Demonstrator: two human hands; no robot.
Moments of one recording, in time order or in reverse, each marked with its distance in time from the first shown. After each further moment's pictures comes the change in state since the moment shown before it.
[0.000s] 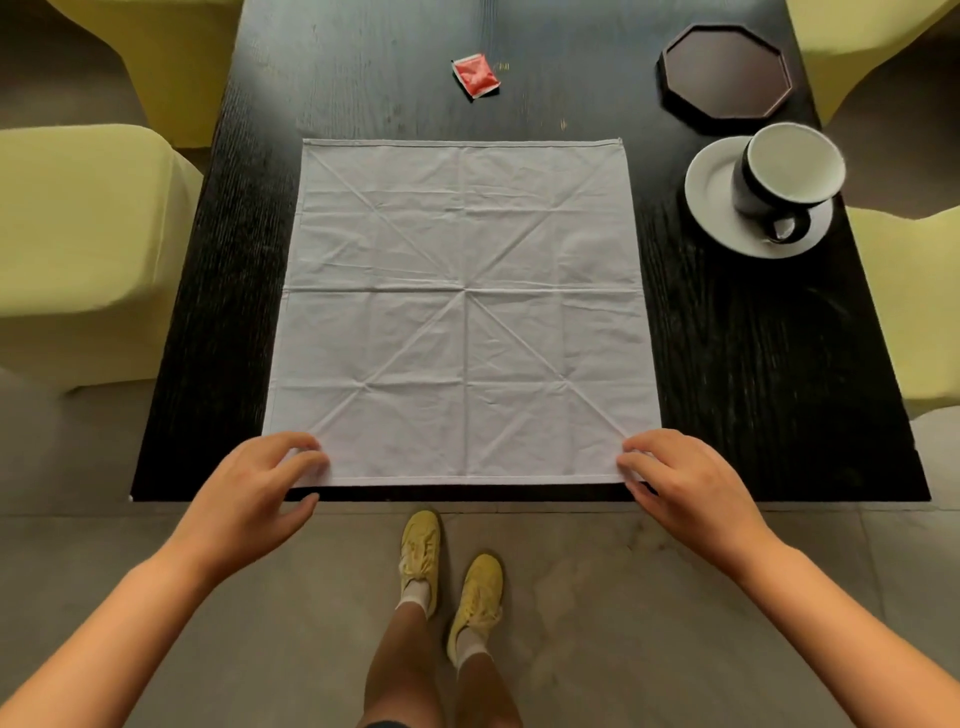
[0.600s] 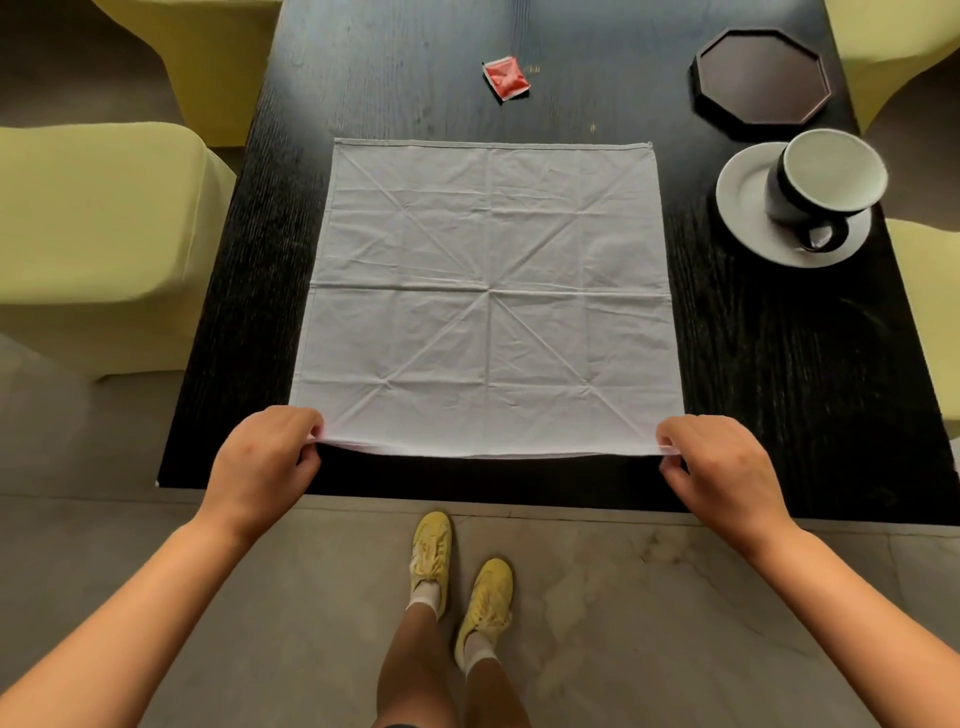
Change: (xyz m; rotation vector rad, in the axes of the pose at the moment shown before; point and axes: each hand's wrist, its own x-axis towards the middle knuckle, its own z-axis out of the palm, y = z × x) left_hand 0.015 -0.007 0.004 0.060 0.216 -0.171; right_hand 0.020 0.009 -0.001 -0.029 0.105 0.116
